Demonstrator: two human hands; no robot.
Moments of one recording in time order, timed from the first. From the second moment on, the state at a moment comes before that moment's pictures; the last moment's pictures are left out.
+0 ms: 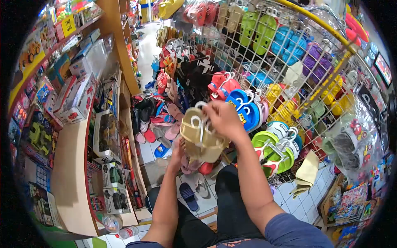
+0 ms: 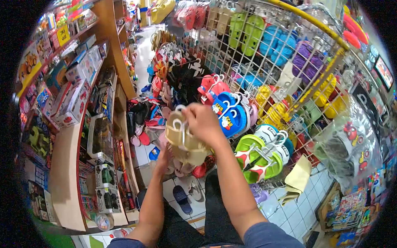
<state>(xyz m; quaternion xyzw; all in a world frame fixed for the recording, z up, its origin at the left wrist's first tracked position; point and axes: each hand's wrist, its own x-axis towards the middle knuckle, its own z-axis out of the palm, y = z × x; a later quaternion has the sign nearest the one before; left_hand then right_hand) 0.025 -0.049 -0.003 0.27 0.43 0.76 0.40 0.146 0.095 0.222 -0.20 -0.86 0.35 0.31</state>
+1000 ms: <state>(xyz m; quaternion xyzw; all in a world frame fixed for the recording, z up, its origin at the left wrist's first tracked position) -0.030 -0.032 -0.020 0.31 0.68 0.63 0.20 -0.156 0.378 0.171 -0.34 -0.88 0.28 0.16</state>
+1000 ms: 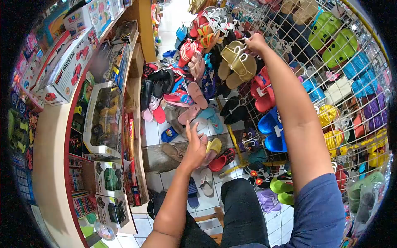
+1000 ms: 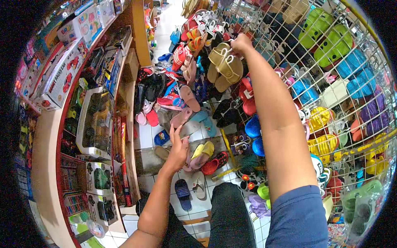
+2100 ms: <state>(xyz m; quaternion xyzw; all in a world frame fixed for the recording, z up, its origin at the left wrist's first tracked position) -0.011 -0.006 -0.028 0.34 0.72 0.56 0.22 -0.169 0.242 0.200 -0.17 -0.97 -0.09 -0.15</state>
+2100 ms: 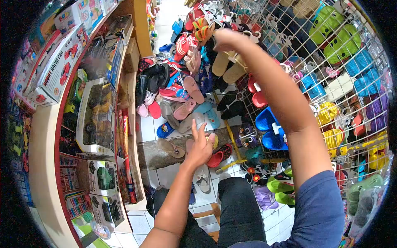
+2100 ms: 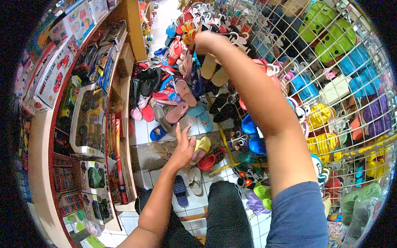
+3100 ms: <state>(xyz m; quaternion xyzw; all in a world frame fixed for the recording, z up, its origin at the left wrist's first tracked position) -0.015 -0.004 -0.018 0.36 0.64 0.65 0.20 -0.129 0.476 0.147 -0.28 -0.91 0.17 0.23</state>
